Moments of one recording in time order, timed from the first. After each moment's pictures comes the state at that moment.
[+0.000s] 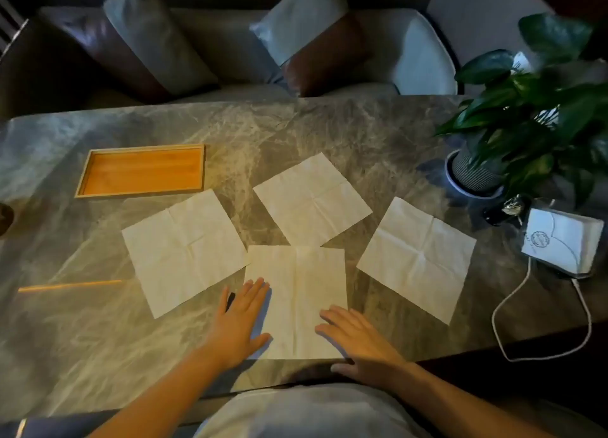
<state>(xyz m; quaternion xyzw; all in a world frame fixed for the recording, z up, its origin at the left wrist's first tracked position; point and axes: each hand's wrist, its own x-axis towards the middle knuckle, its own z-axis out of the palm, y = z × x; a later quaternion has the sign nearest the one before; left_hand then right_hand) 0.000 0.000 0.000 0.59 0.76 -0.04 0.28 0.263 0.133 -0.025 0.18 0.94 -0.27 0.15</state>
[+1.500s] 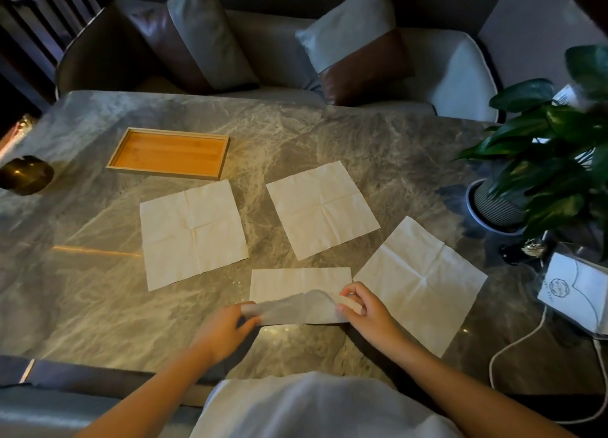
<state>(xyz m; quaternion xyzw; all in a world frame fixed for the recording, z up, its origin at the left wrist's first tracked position) 0.034 -0.006 -0.009 0.39 0.82 0.20 0.38 0.247 0.198 0.033 0.38 0.72 -0.57 0.00</state>
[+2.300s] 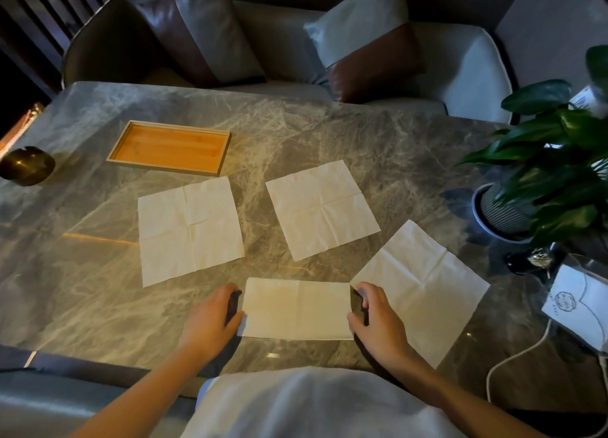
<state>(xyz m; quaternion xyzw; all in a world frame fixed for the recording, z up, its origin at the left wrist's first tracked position) 0.033 -0.004 -0.007 0.36 0.88 0.17 0.25 0.264 0.218 -0.002 0.42 0.83 -0.37 0.02</state>
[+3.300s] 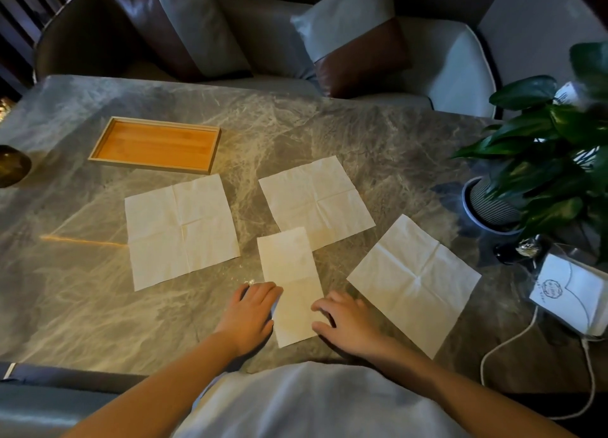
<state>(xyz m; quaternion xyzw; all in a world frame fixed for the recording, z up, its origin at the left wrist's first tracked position) 0.055 0.040 -0.018 0.57 0.79 0.03 0.21 0.228 0.196 -0.006 0.26 0.91 -0.30 0.15</state>
